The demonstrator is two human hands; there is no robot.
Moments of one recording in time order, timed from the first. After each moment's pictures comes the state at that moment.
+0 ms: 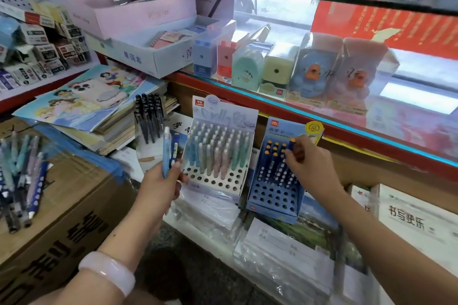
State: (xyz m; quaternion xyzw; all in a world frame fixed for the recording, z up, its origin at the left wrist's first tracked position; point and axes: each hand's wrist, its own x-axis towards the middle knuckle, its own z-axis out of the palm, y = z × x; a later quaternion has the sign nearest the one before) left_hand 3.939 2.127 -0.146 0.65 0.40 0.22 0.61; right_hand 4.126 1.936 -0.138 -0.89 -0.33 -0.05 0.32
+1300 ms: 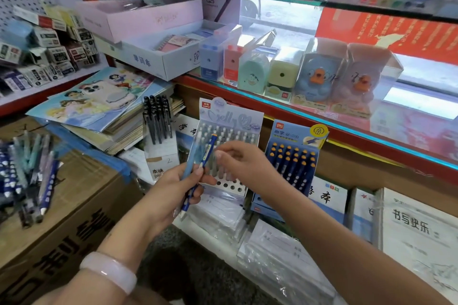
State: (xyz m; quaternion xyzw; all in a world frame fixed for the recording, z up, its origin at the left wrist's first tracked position) left_hand 3.930 2.120 -0.127 0.56 0.28 0.12 0.77; right_hand 4.052 2.016 -0.110 -0.75 -0.38 0.24 0.47
